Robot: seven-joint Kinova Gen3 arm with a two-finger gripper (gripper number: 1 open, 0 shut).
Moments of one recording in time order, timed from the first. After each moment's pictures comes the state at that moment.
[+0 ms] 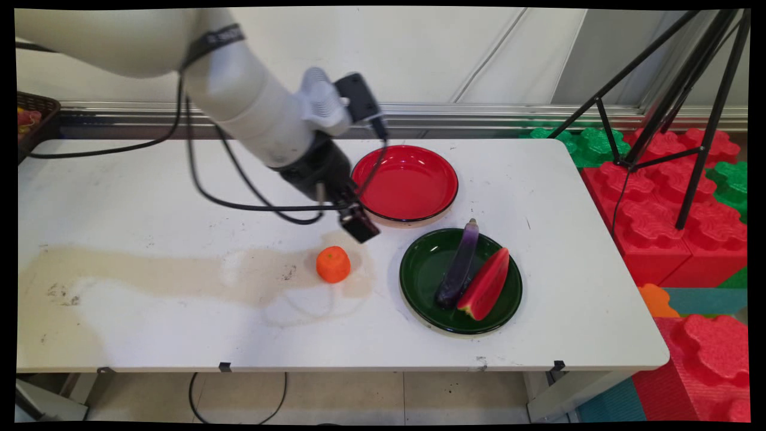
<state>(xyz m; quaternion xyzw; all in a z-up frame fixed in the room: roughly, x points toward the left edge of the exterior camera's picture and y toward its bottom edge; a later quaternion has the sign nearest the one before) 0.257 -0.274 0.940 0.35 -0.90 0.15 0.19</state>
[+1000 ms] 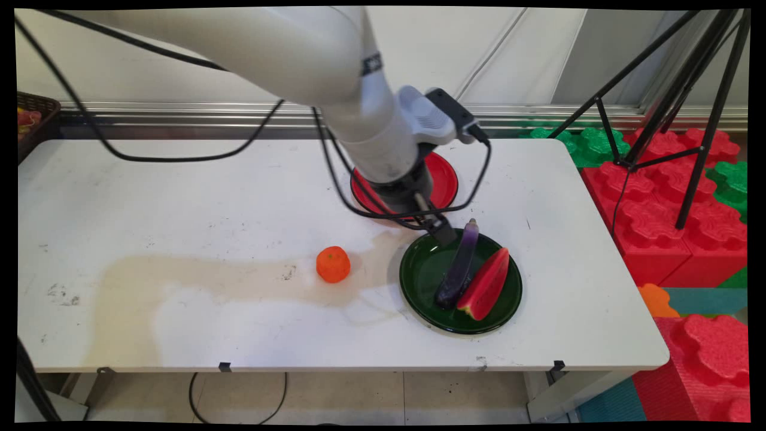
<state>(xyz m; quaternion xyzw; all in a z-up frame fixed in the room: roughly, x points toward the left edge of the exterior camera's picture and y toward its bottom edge) 0.154 -0.321 0.913 0.45 -0.87 0.14 0.18</state>
